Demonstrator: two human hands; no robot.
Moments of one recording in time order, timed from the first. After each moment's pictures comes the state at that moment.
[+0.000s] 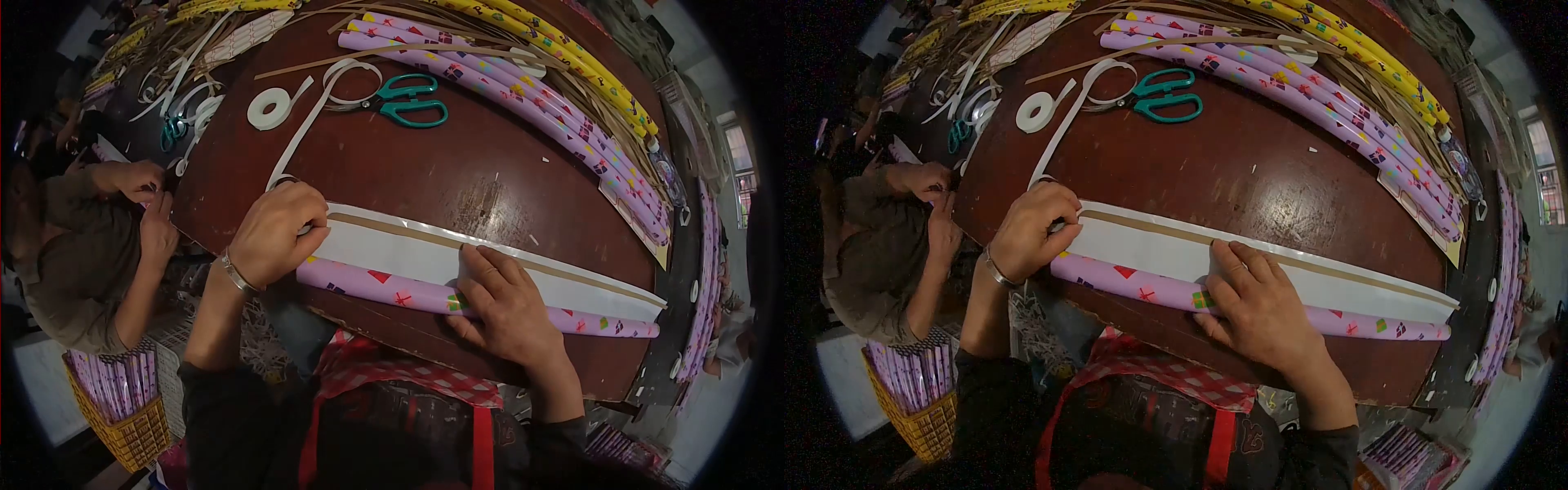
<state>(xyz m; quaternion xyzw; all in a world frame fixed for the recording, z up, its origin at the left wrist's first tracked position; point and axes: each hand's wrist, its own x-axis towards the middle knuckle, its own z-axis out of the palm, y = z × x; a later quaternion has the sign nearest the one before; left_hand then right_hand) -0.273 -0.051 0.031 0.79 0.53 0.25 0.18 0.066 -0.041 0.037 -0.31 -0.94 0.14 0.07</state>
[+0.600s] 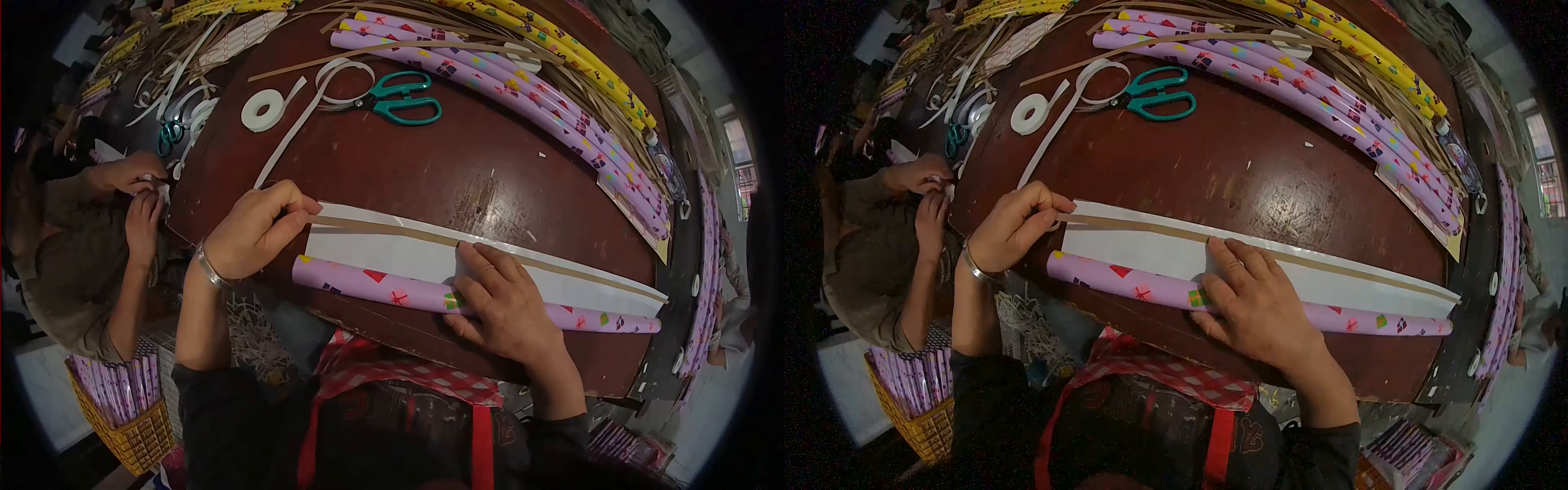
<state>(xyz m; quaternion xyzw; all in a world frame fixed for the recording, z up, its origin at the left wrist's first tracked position) -0.291 -0.048 0.036 0.69 0.56 0.27 0.37 0.068 -0.040 0.034 -0.31 -0.94 0.15 0.07</state>
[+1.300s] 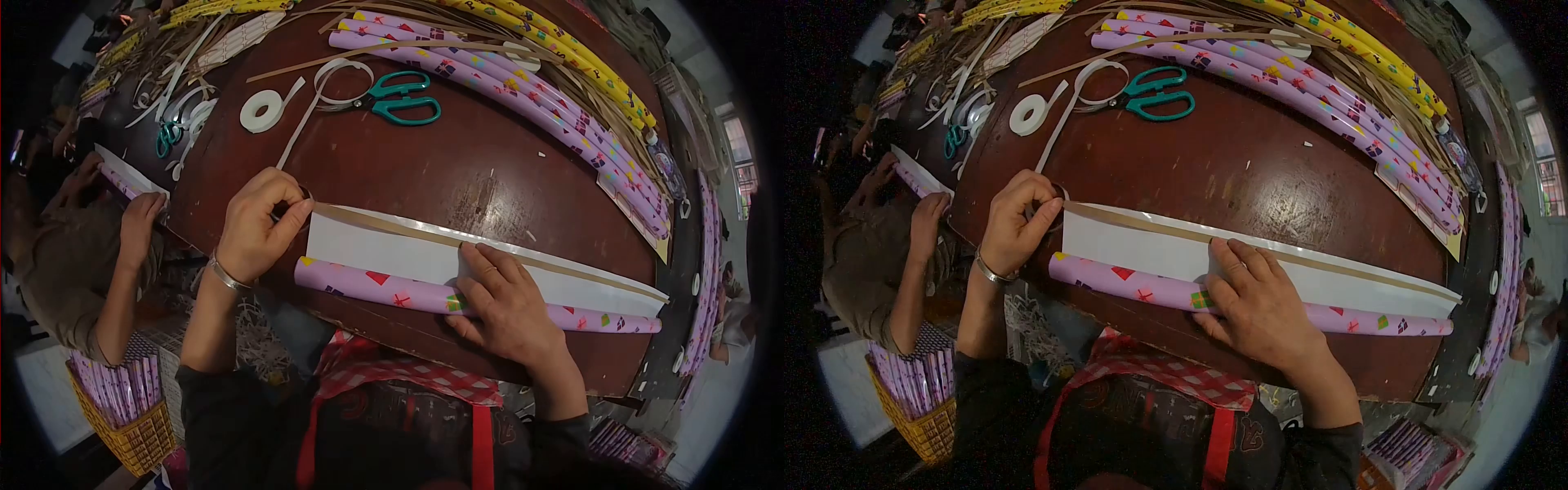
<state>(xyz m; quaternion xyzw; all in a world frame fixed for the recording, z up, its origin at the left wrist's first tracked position) -0.279 -0.048 0.023 0.70 0.58 0.36 0.21 0.071 -0.040 0.035 -0.32 -0.94 0.14 0.06</state>
